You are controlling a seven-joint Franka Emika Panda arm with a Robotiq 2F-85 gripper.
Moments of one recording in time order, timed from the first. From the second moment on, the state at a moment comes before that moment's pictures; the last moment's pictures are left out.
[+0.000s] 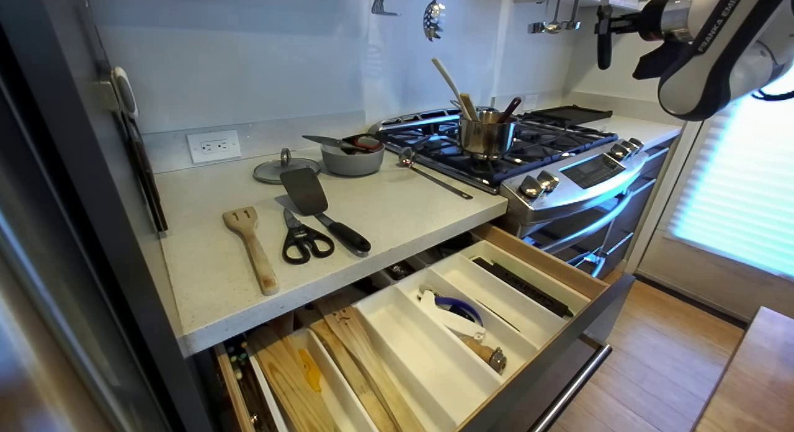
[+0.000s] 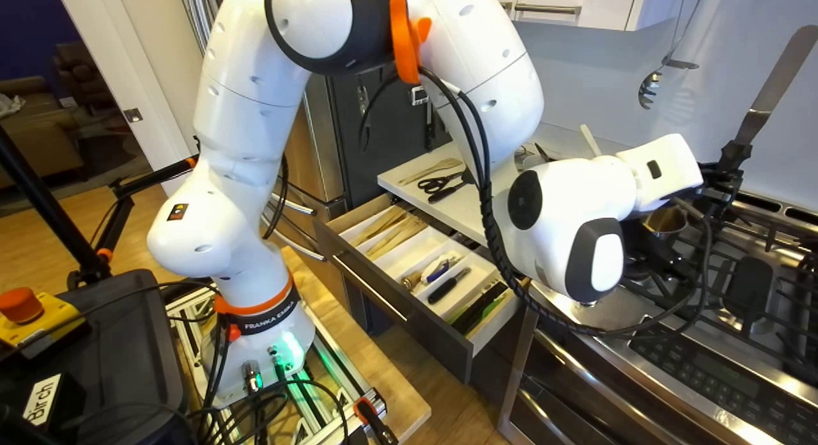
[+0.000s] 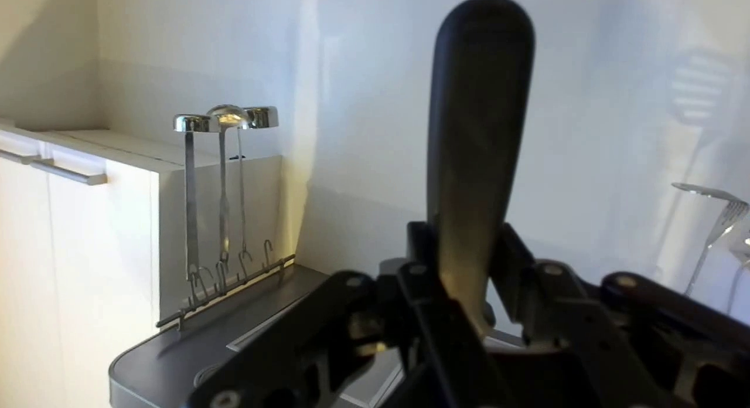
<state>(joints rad) -0.63 0.52 -0.29 -2.05 -0.59 4.20 0.32</state>
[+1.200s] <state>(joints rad) -0.71 0.84 -0.07 -1.46 -0.84 3.94 0.78</state>
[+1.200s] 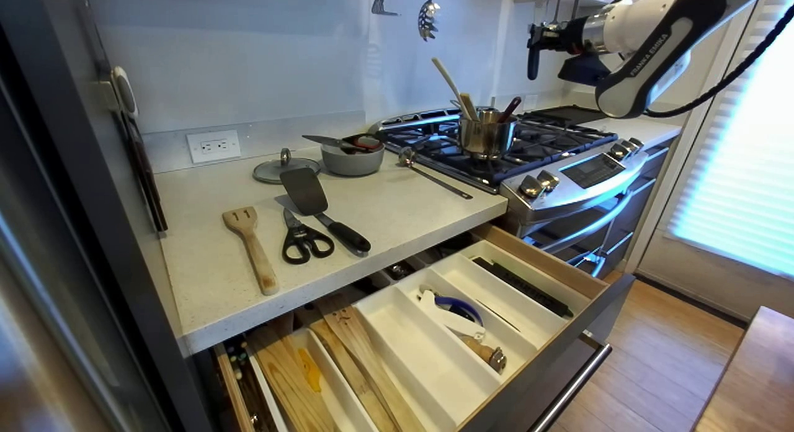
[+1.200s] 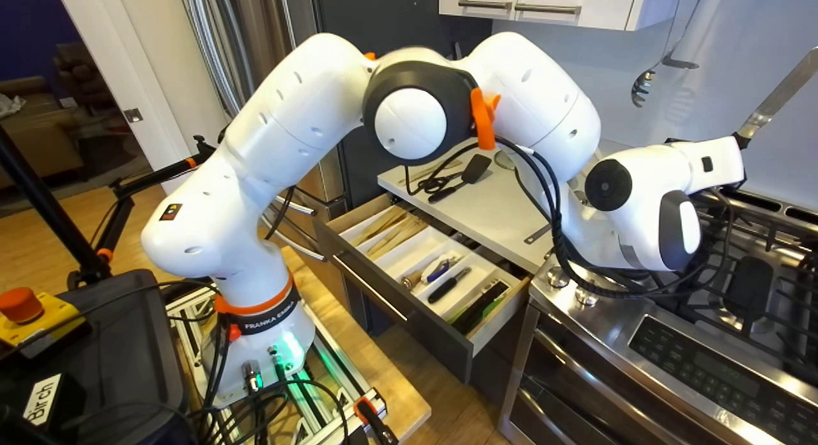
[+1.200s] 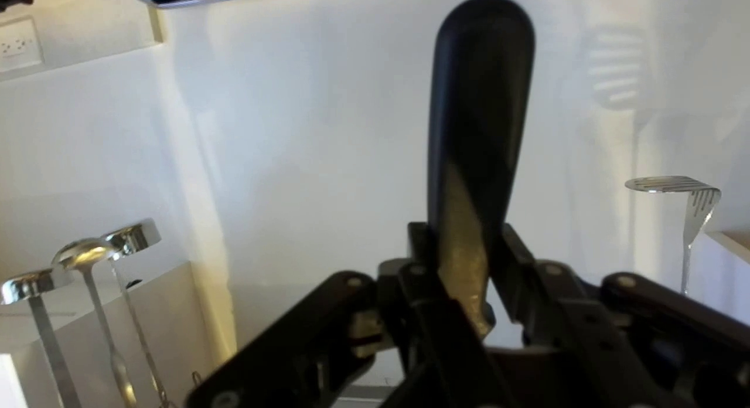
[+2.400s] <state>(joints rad) -0.74 1.16 0.11 -1.06 -1.30 3.68 1.29</state>
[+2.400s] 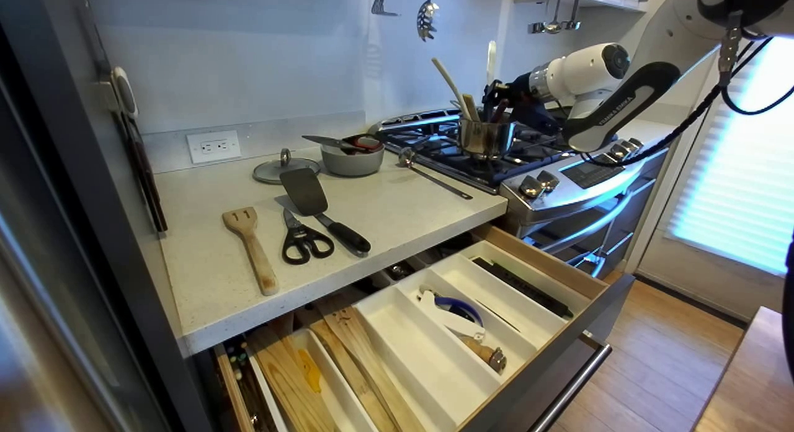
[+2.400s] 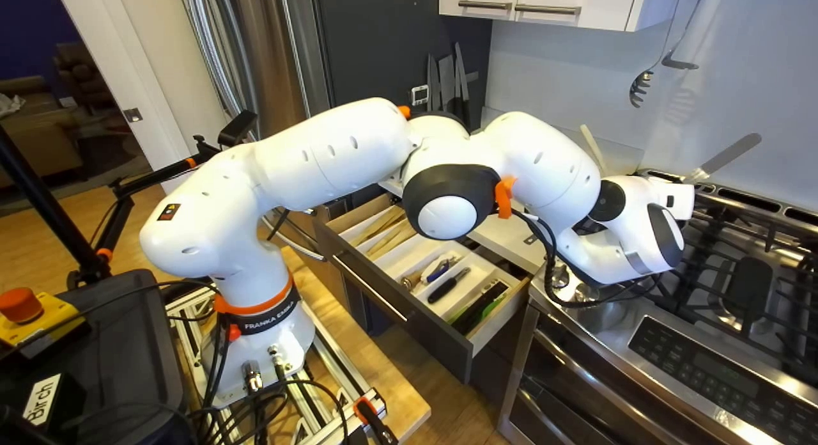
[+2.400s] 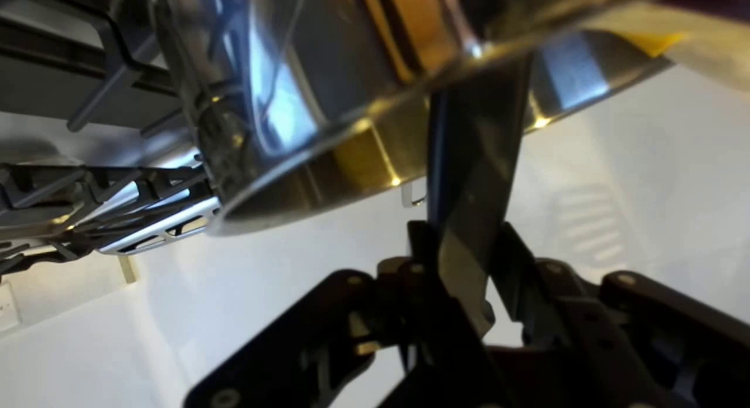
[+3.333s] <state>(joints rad) -0.72 1.12 0.09 -1.05 -1.57 3.58 1.54</state>
